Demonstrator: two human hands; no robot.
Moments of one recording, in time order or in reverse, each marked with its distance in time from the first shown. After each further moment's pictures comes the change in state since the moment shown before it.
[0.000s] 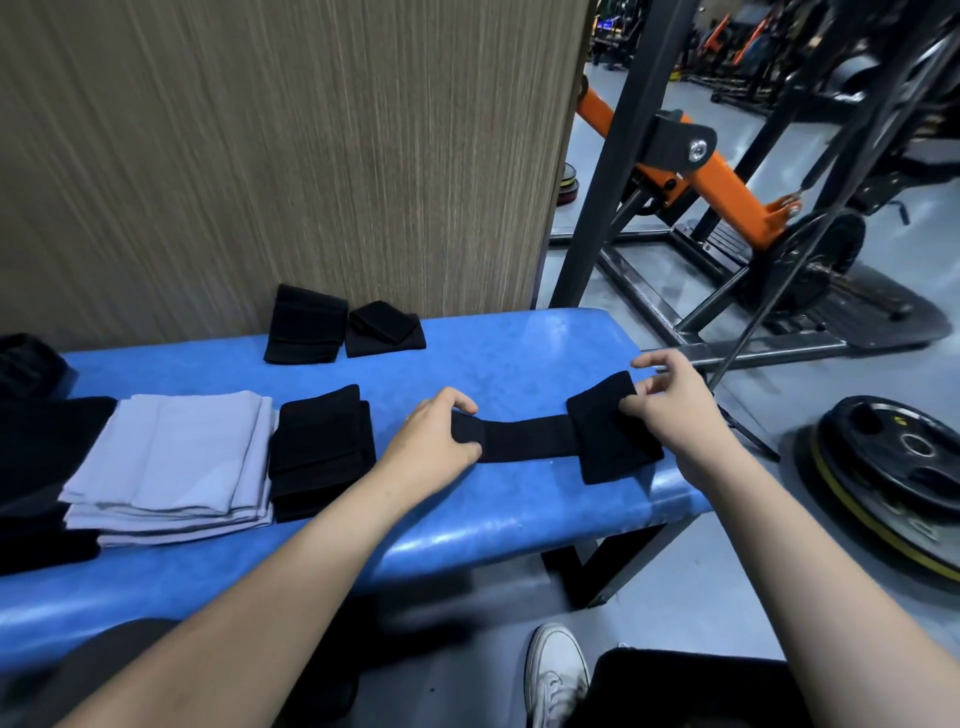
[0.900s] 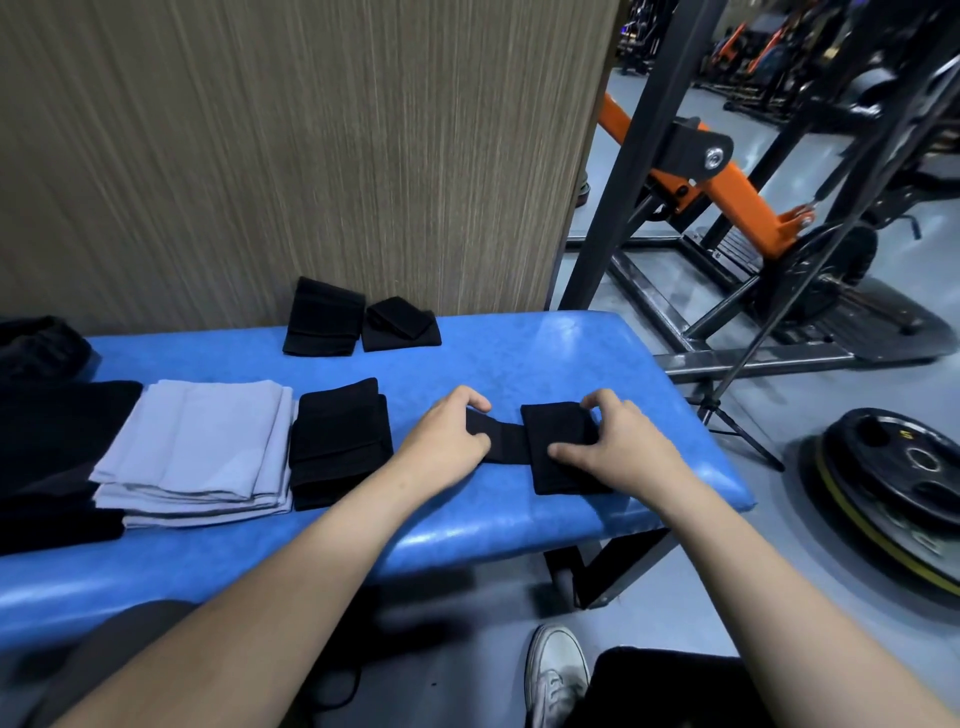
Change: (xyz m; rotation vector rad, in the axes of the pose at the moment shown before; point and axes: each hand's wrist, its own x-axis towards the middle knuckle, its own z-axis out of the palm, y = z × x) left_hand -0.008 0.005 -0.006 -0.046 -0.044 -0.043; right_hand -0.026 0.006 0.048 -0.776 -0.175 -0.103
